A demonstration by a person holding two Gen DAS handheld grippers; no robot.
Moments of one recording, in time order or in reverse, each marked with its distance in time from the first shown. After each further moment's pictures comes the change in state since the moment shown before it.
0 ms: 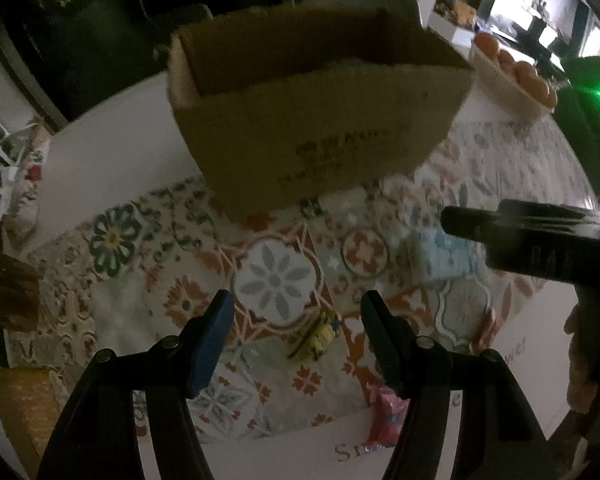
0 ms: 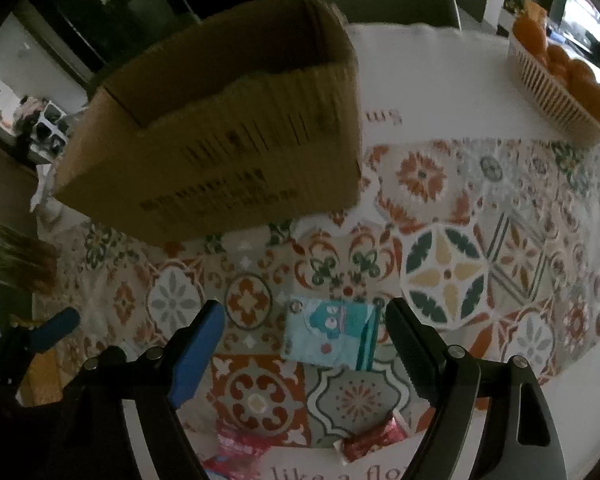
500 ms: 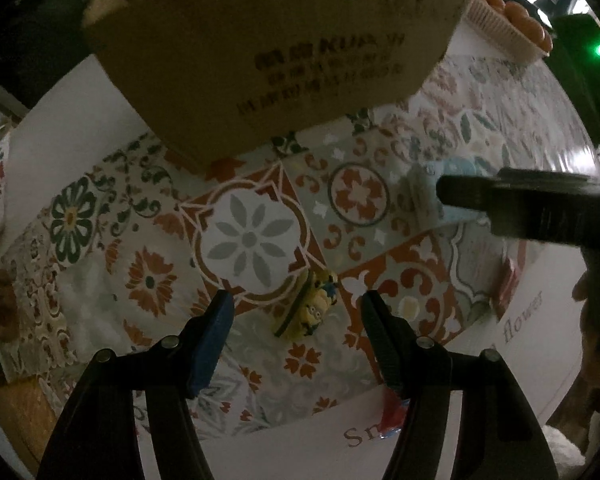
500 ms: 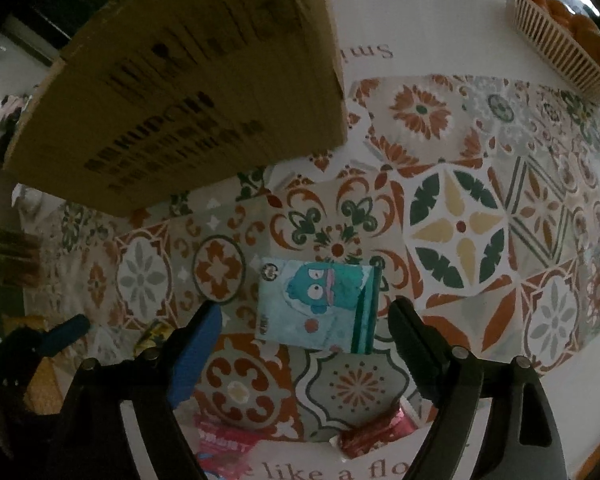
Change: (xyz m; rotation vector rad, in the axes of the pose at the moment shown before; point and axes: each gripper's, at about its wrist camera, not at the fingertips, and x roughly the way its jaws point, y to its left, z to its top) left arm 0.050 -0.010 -0.022 0.098 0.161 -0.040; right arm 0.044 -0.017 -0.014 0.060 0.138 -0.007
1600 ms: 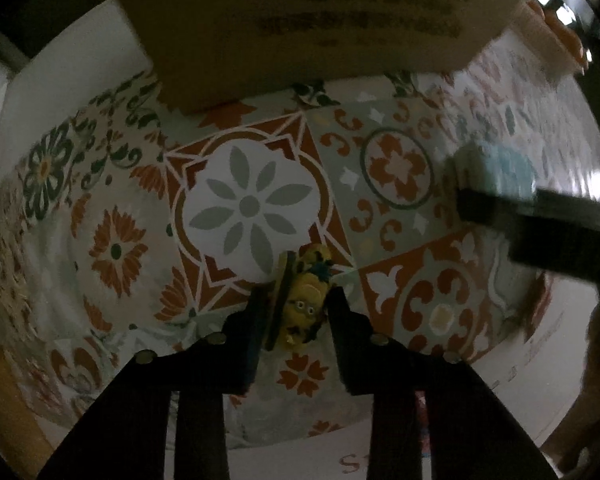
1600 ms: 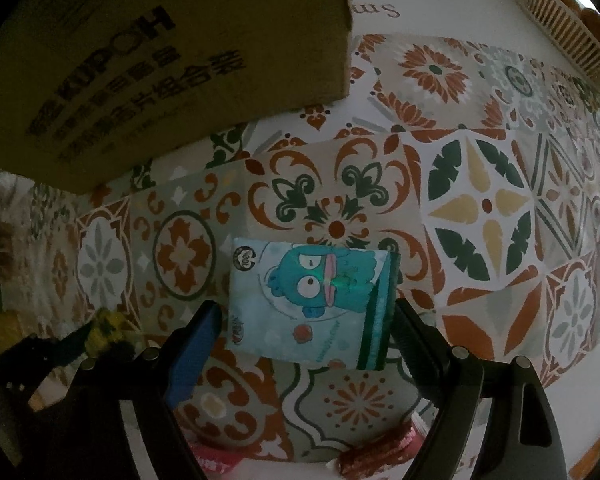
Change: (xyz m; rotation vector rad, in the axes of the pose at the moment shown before) left arm 0.063 0.024 -0.004 -0.151 0.047 -0.025; right arm 0.065 0.016 0.006 -0.002 0.075 -0.055
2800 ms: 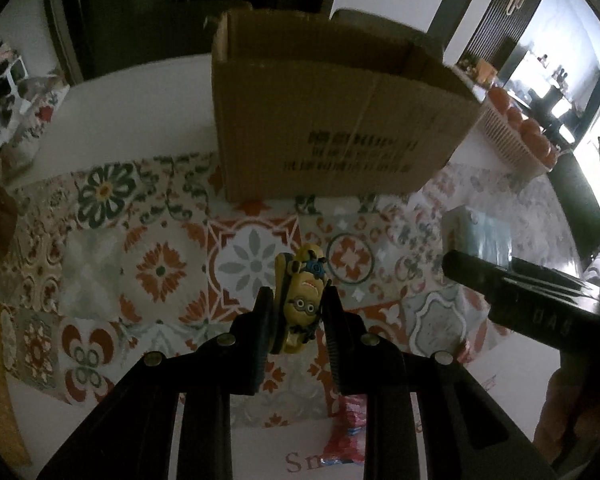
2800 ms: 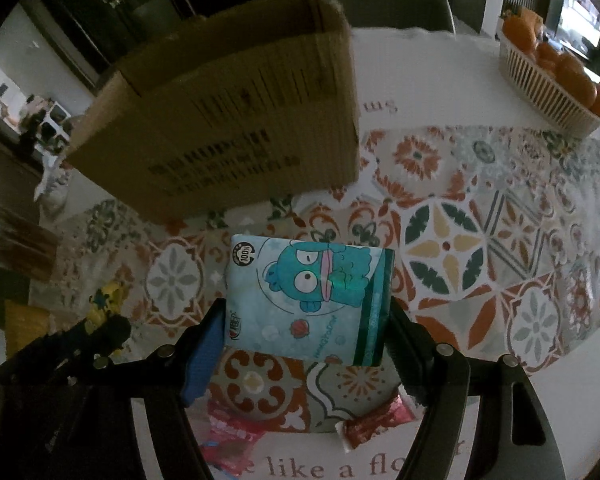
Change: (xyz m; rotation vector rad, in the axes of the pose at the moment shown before) left arm -0.125 0.024 -0.039 -0.148 -0.311 -0.031; right arm -0.098 -0.012 -0.045 -0.059 -0.232 0.067
